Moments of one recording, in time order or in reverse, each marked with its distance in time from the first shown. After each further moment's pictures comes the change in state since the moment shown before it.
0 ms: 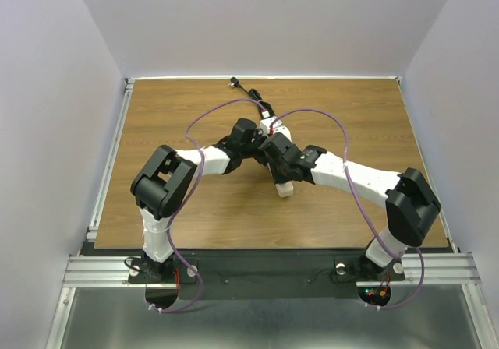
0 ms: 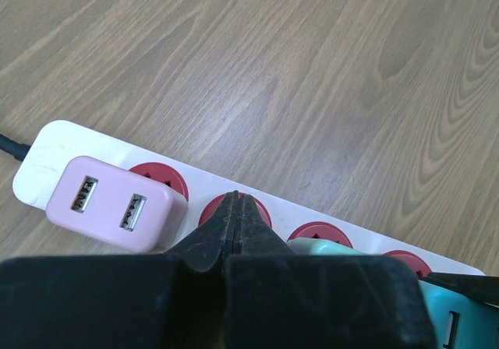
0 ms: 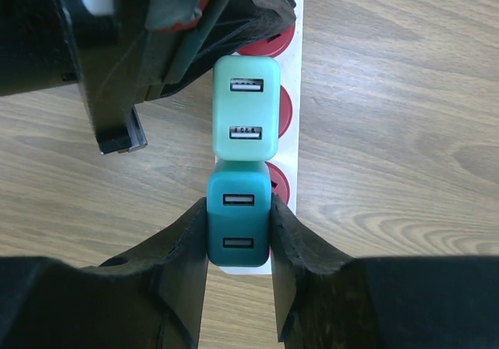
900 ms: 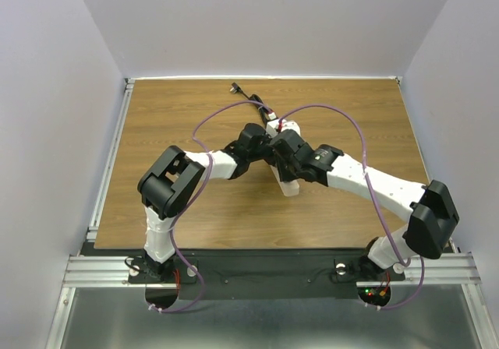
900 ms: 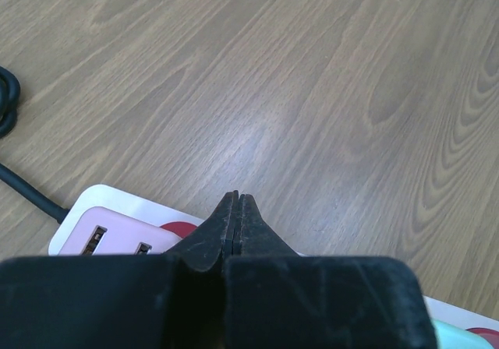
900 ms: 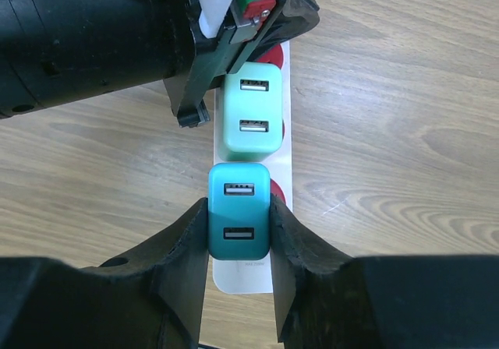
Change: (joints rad) left arm -0.068 0.040 -0.012 0.158 -0.097 -0.036; right arm 0.000 -0.137 0.000 -0.062 0.016 -0.003
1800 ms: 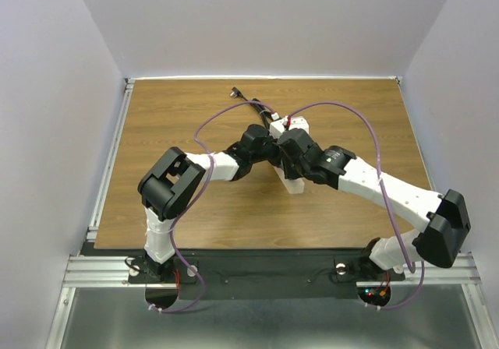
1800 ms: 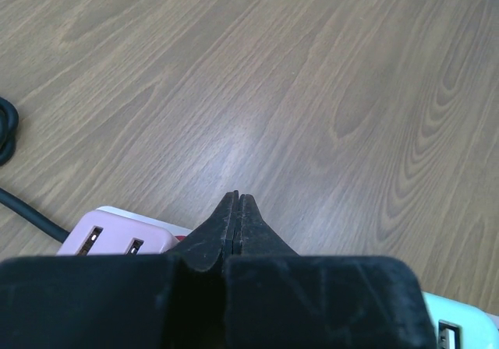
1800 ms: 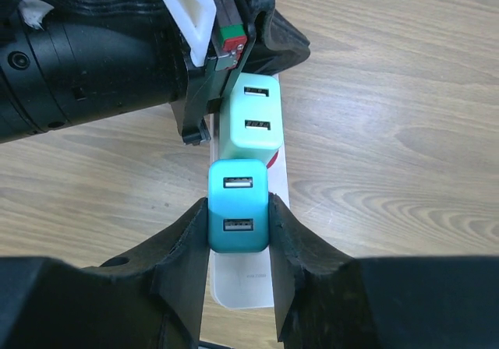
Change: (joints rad) left arm -0.027 -0.006 0.000 0.025 0.009 -0.042; right arm 0.001 -0.088 -0.005 -0.023 0.049 0.019
